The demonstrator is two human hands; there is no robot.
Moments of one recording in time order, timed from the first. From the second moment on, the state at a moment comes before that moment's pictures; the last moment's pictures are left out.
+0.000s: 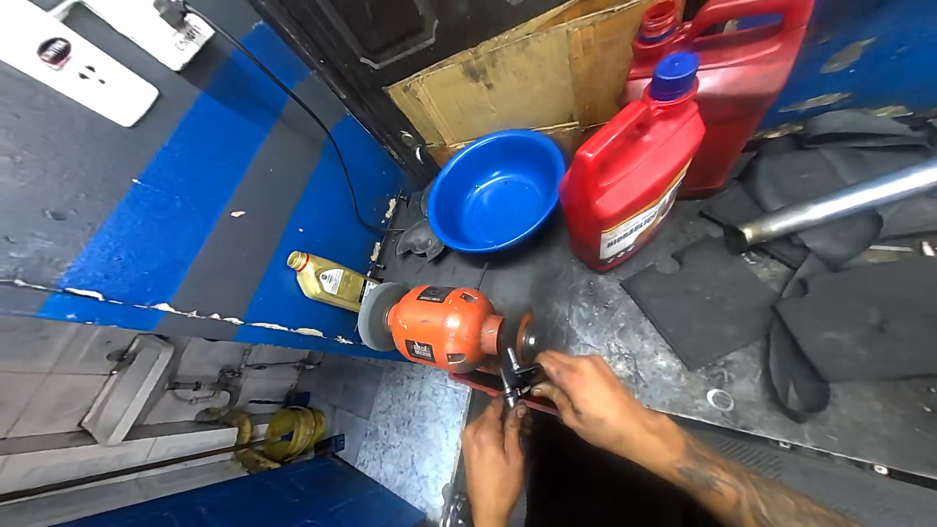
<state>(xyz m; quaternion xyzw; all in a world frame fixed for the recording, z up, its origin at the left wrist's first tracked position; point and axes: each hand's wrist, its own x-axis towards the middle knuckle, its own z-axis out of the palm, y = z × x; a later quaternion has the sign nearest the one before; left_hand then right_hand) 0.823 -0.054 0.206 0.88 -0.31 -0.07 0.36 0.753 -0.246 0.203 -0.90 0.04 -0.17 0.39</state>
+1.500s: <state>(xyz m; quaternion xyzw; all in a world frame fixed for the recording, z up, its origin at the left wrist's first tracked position) 0.801 -0.050 0.199 0.87 -0.30 -0.08 0.39 0.741 -0.243 0.201 -0.91 0.03 -0.15 0.39</state>
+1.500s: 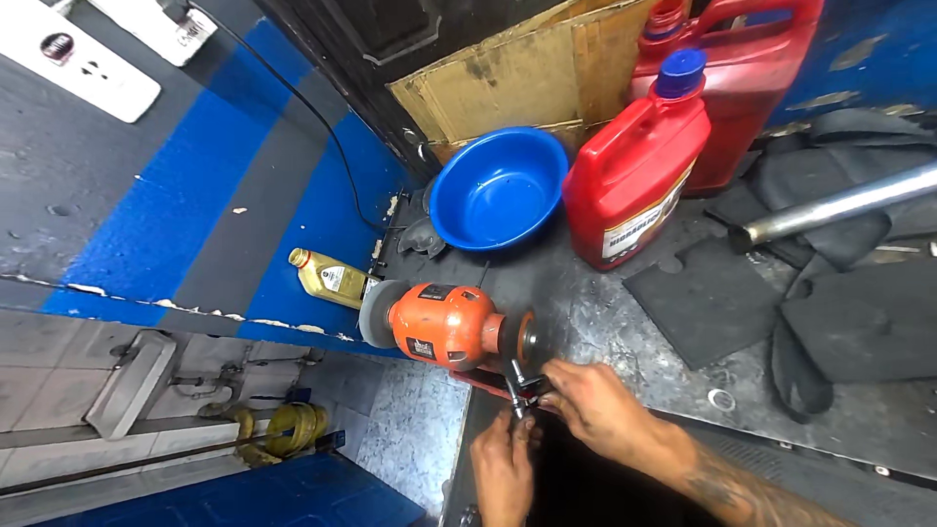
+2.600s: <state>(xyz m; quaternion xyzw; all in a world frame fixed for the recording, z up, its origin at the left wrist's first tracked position) 0.817 -0.058 0.210 0.91 -0.32 0.02 0.25 0.754 -0.246 0.209 -0.90 0.04 -0.19 0.38</state>
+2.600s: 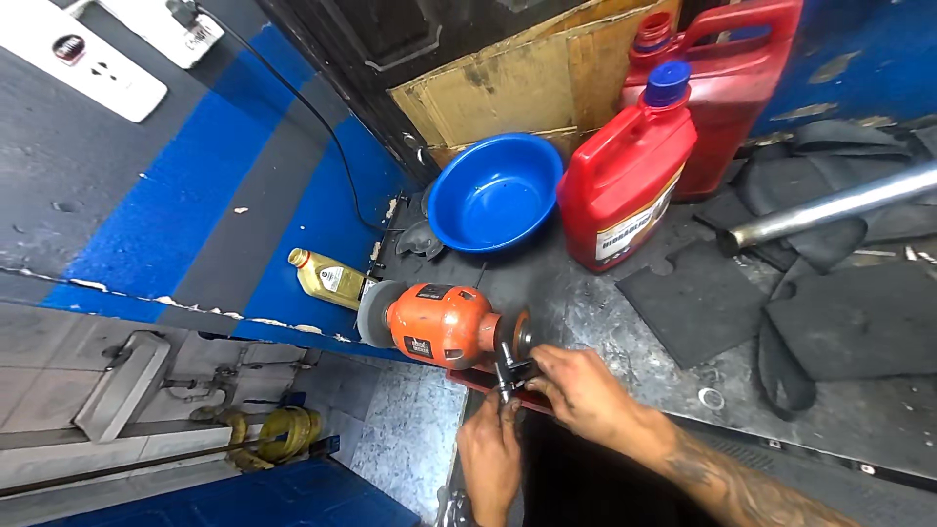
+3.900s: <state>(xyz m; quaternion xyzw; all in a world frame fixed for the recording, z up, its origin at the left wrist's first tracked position) 0.753 -0.069 0.231 0.66 -0.24 -0.19 0.69 0.675 -0.222 0.259 -0.89 -0.08 -0.38 0.25</state>
